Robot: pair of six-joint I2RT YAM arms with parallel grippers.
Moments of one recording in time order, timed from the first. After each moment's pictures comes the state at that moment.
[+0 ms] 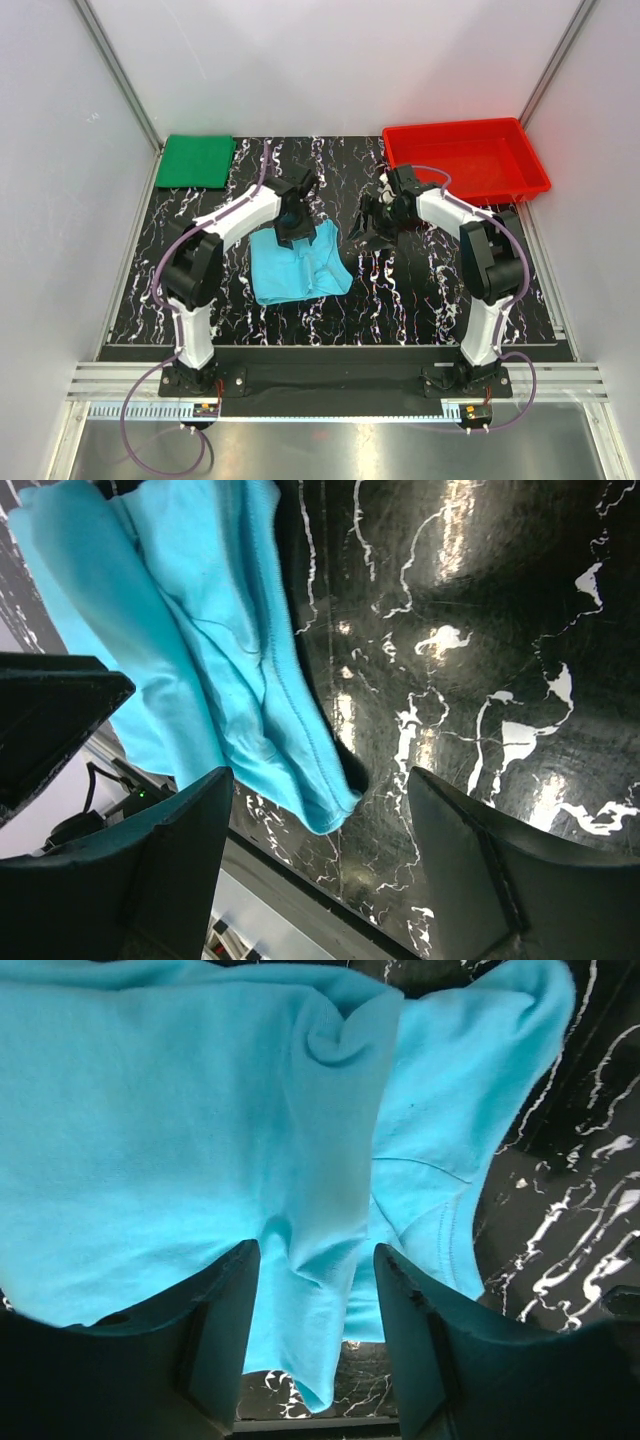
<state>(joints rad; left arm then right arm) -0.54 1.92 1.53 -0.88 -0.05 -0.77 0.34 1.92 1.34 -0.55 -0.53 0.54</state>
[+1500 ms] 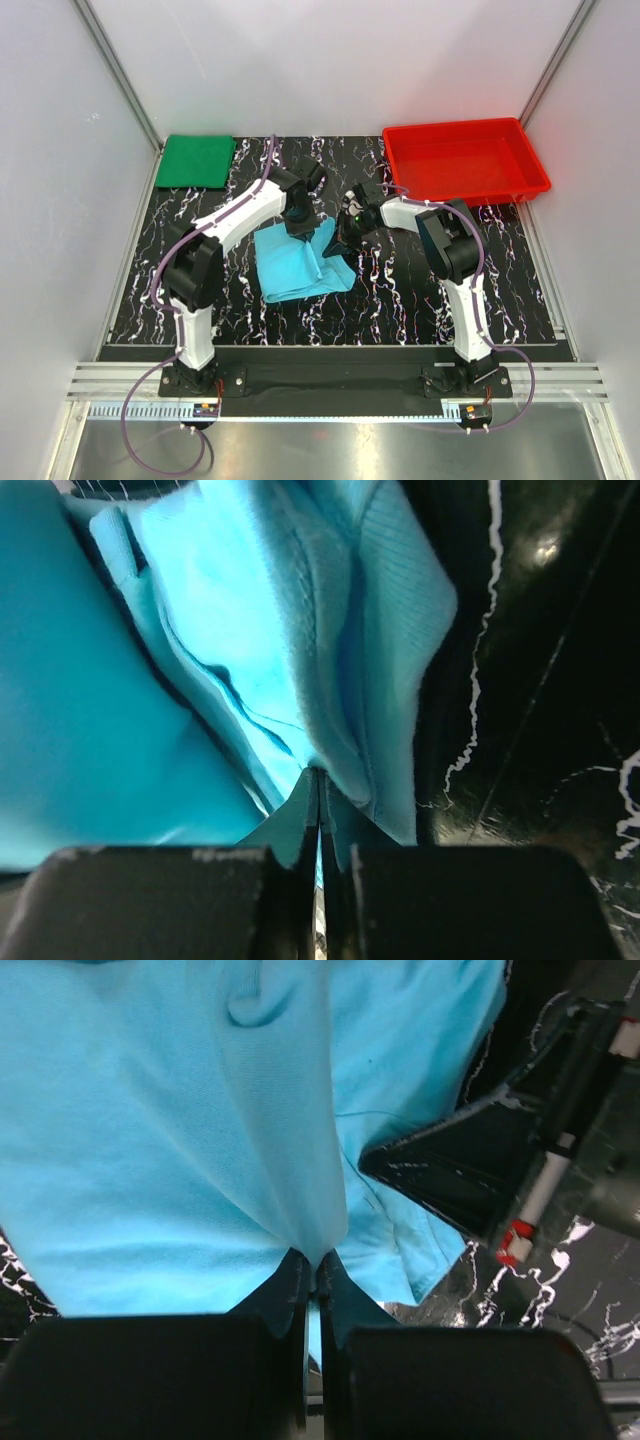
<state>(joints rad) -0.59 1.95 1.66 -0.99 -0.06 -0.78 0.47 2.24 1.46 -0.35 -0.72 0.72</state>
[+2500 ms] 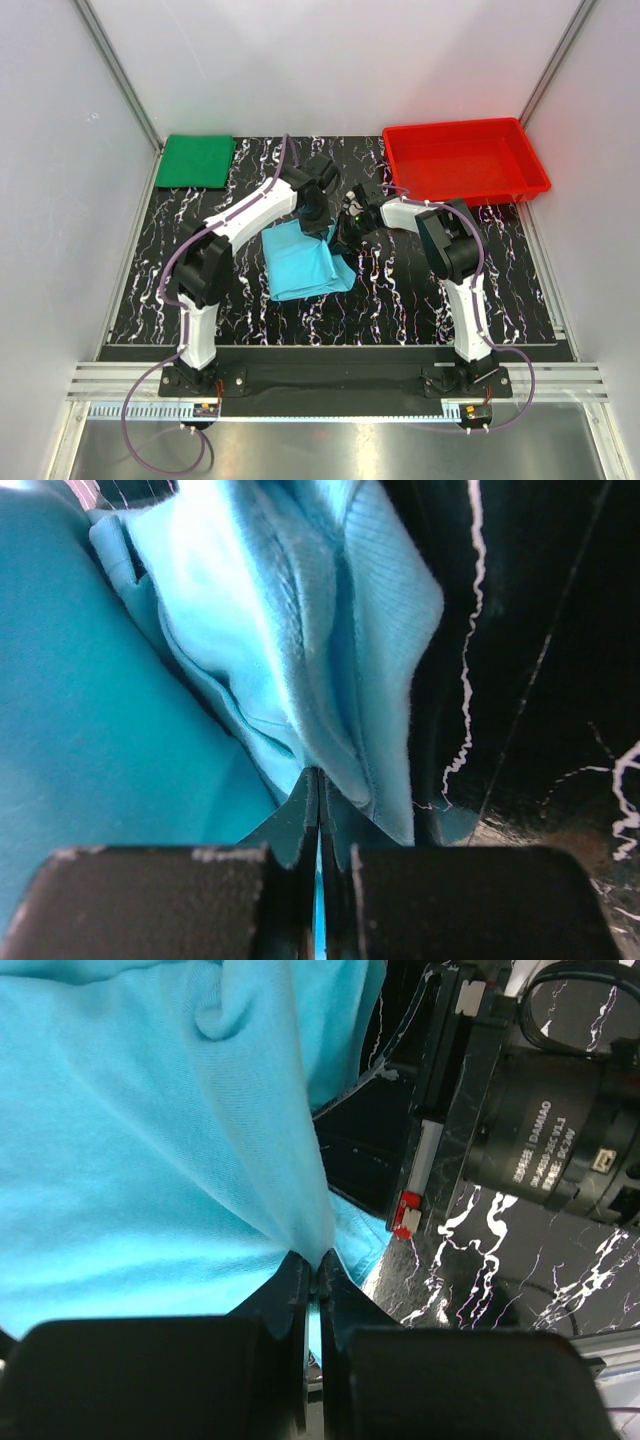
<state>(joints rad) -0.64 1.99 1.75 -0.98 0.02 -0.78 0.47 2.24 1.46 -0.33 -0.72 0.75</state>
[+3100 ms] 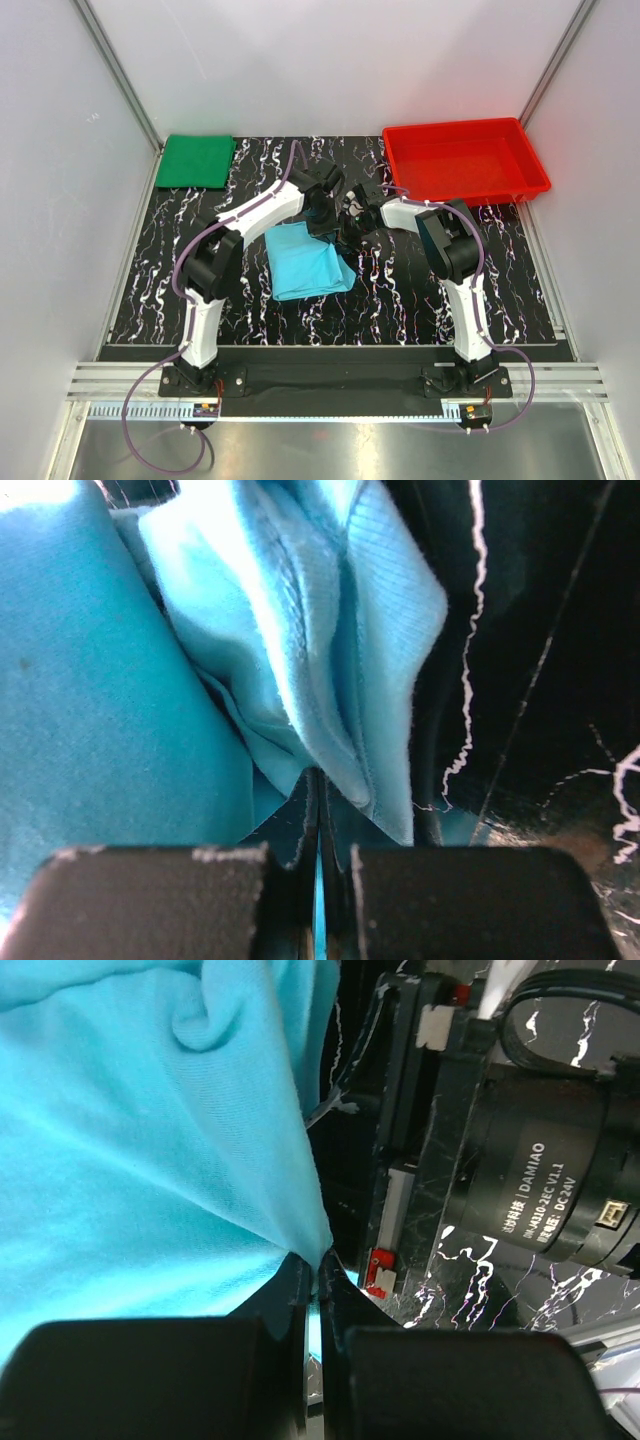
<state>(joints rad) -0.64 2.07 1.75 -0.89 0.11 -0.75 0.47 2.24 1.45 -0.33 -0.73 0.75</state>
